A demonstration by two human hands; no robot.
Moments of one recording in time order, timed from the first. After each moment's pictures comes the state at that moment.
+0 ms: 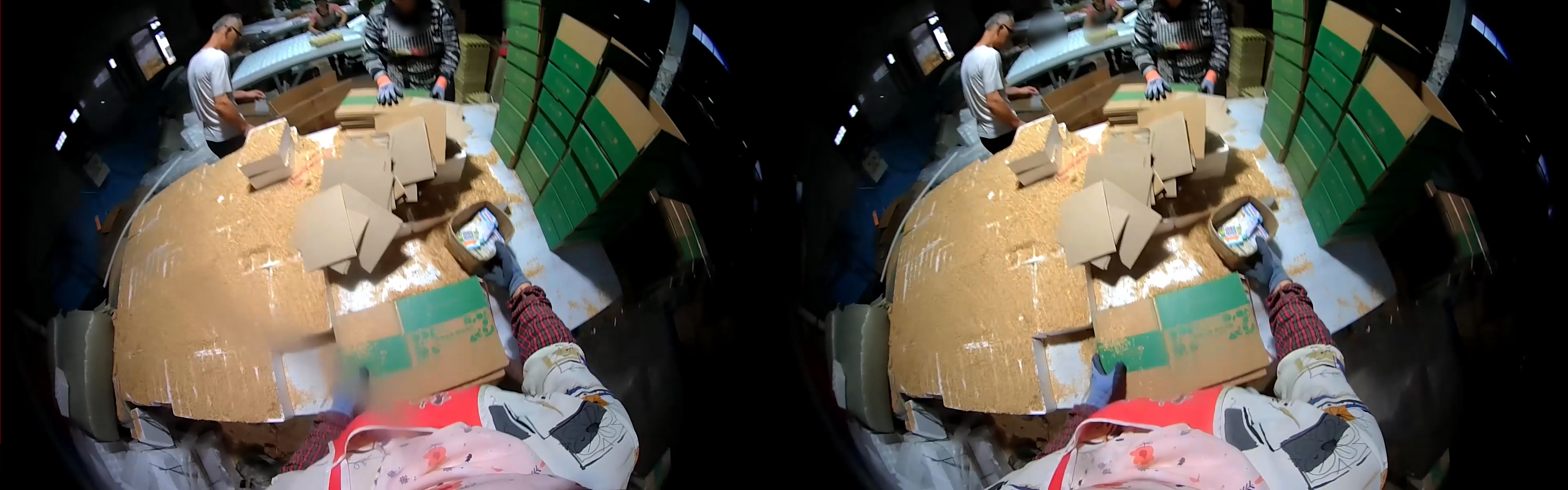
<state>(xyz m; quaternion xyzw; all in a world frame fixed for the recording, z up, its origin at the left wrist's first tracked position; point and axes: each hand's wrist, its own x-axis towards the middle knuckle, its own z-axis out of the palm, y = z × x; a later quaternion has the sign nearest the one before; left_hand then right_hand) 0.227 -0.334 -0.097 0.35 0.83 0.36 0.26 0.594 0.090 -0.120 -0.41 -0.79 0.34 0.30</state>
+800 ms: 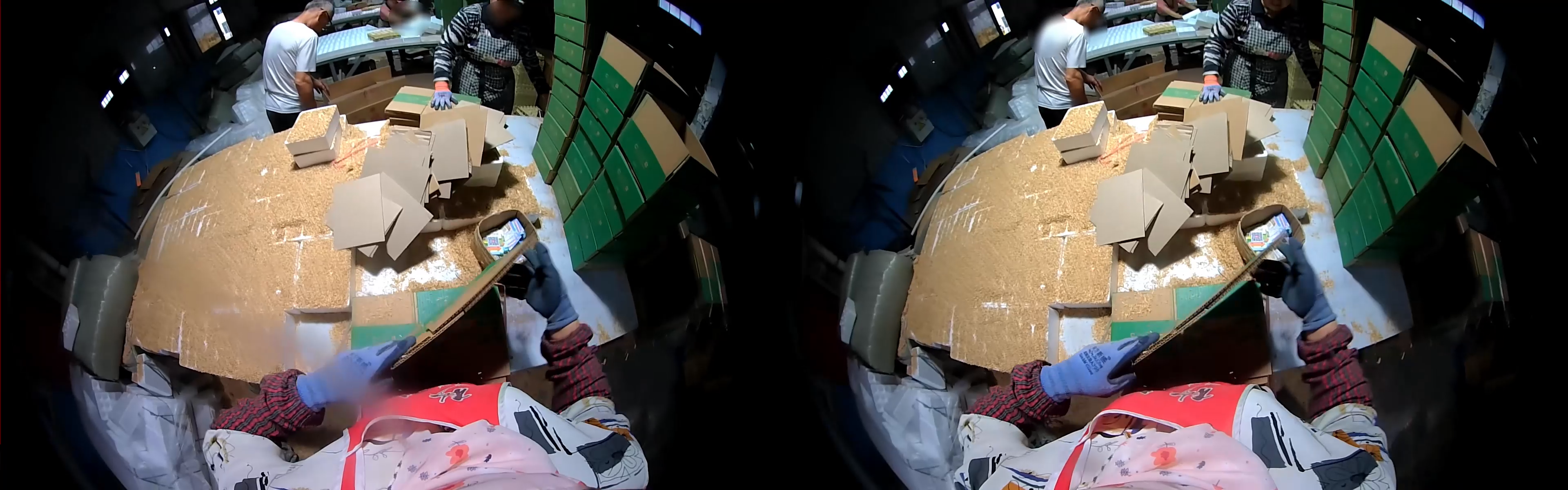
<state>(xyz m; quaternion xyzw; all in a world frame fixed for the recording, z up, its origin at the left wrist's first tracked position) 0.265 -0.297 0.177 0.77 0.55 0.09 0.30 0.559 -0.029 0.143 -0.28 -0.36 0.84 0.30</state>
